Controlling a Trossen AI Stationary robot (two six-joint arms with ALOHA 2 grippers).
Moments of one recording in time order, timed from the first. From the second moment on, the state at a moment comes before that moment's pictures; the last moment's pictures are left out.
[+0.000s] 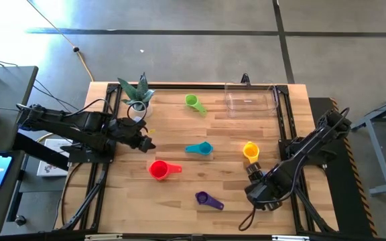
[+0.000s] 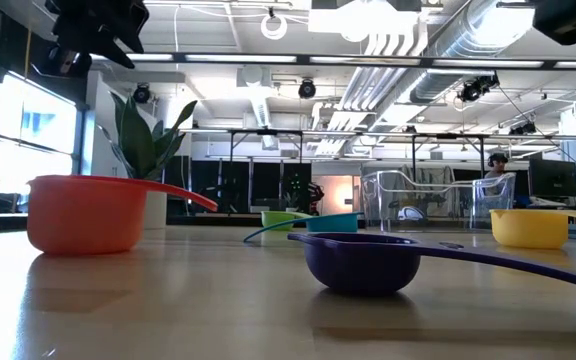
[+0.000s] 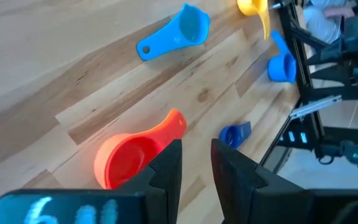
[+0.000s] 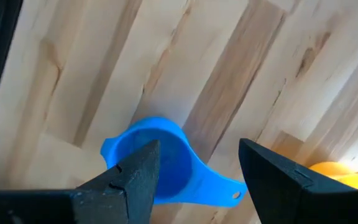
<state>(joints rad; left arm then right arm) -0.13 0.91 0.84 -0.70 -0.04 -1.22 0.74 1.53 1.17 -1.10 0.04 0.25</state>
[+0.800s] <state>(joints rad) -0.13 0.91 0.84 -0.71 -0.04 -1.26 0.74 1.53 0.89 -0.83 -0.03 0.10</state>
